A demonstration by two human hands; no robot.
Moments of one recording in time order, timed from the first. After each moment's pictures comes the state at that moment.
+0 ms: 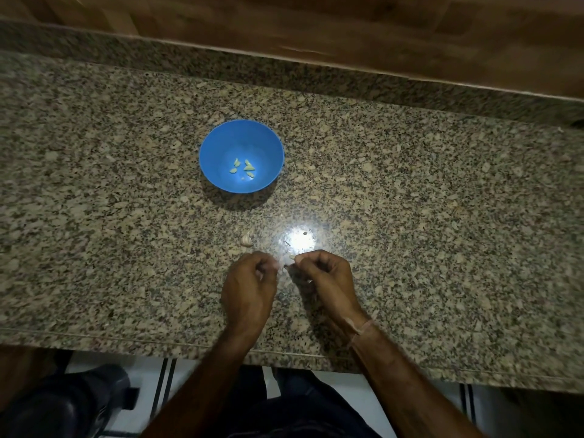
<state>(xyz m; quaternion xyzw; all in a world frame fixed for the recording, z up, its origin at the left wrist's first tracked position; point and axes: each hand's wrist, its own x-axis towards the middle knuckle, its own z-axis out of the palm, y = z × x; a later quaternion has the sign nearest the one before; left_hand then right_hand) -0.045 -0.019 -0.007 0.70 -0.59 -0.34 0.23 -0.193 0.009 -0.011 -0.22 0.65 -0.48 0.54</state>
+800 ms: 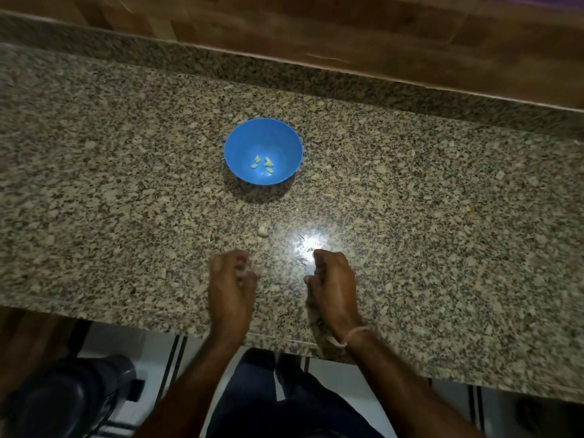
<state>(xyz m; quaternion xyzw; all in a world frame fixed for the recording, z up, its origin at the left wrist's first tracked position) 0.012 0.007 -0.023 0.66 -0.58 -0.33 0.34 -0.177 0.034 -0.021 -0.52 0.76 -0.28 0.29</state>
